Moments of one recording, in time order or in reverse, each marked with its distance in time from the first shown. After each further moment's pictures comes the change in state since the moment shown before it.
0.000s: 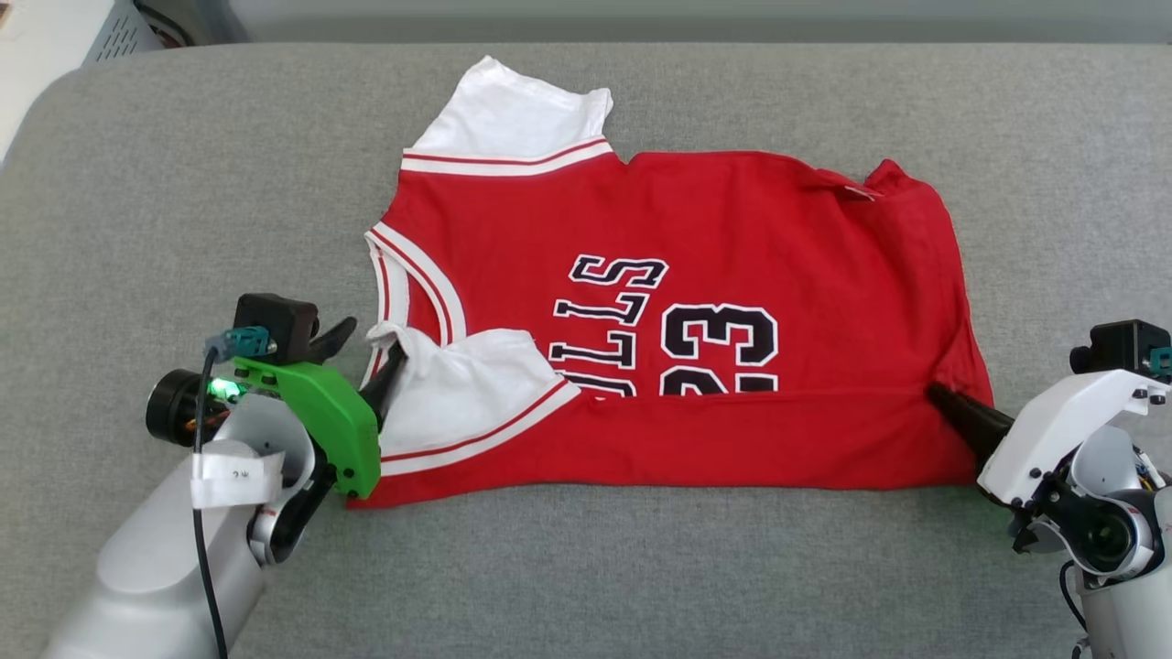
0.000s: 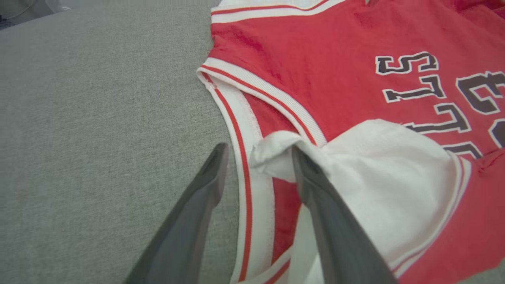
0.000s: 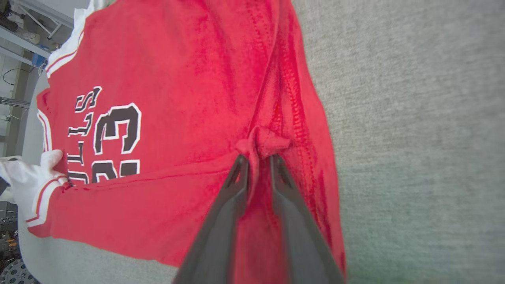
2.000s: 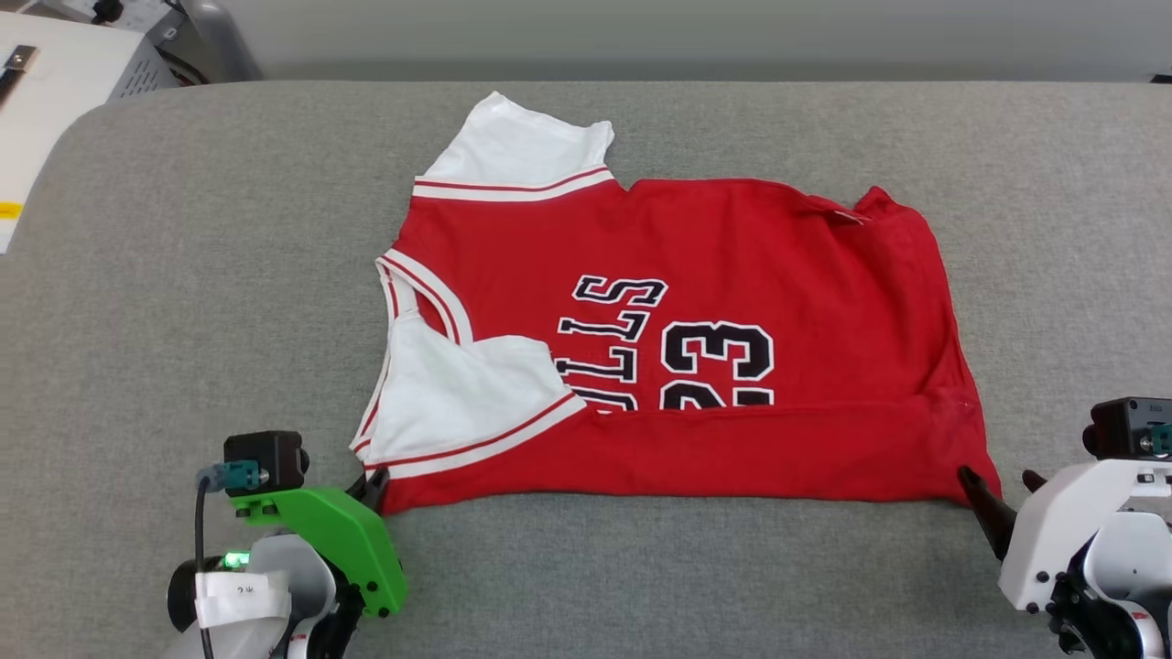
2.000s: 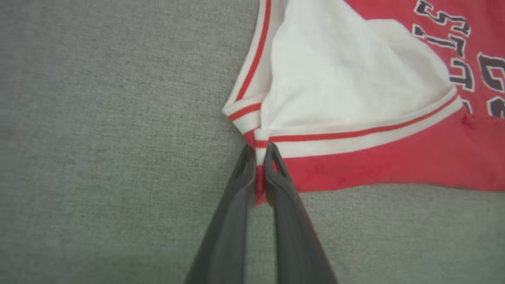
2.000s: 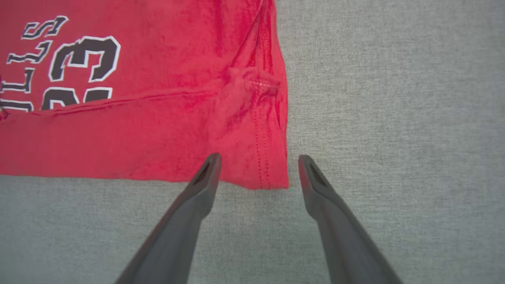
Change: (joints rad) left arm 0.341 0.004 0.088 -0.318 -0.186 0.358 0.123; right arm 0.257 0.078 -0.069 -0.377 -0.373 0.000 0.121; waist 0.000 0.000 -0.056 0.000
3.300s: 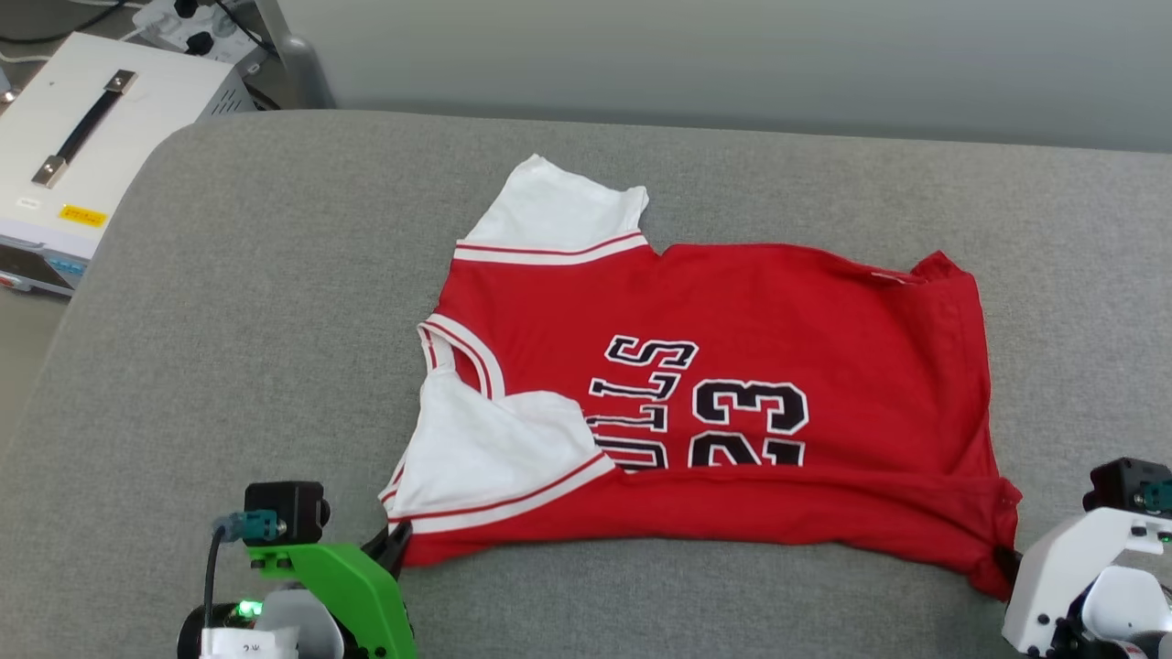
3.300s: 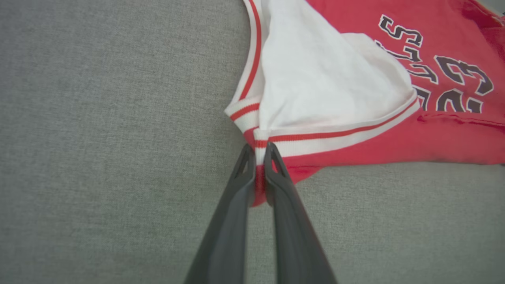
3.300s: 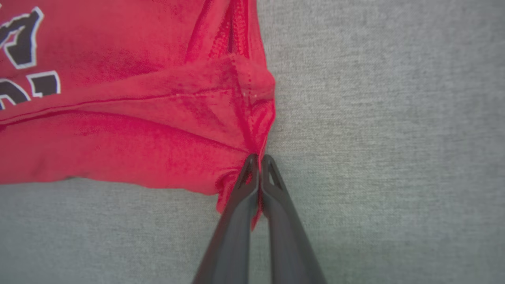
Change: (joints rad) left arm 0.098 0.049 -0.029 -0.144 -0.007 0.015 0.020; right arm -0.007 0.029 -0.091 0.228 -0.031 0.000 -0.016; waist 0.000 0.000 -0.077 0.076
